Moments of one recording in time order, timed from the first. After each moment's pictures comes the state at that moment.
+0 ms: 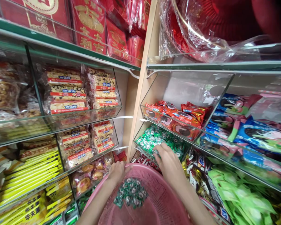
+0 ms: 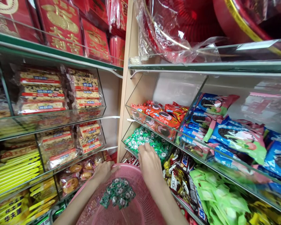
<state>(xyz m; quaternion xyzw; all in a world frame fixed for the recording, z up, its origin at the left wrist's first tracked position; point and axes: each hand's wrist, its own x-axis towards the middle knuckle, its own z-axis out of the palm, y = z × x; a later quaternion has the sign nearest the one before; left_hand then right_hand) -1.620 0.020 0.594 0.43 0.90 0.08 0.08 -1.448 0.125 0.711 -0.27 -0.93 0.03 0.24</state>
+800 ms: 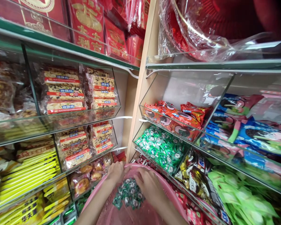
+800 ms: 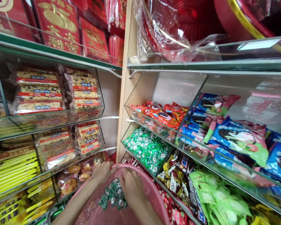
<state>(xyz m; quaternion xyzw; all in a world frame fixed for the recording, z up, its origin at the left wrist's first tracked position) -1.619 0.023 0.596 0.42 0.90 0.08 0.06 -1.467 0.092 0.636 -0.25 -0.95 0.18 0.11</state>
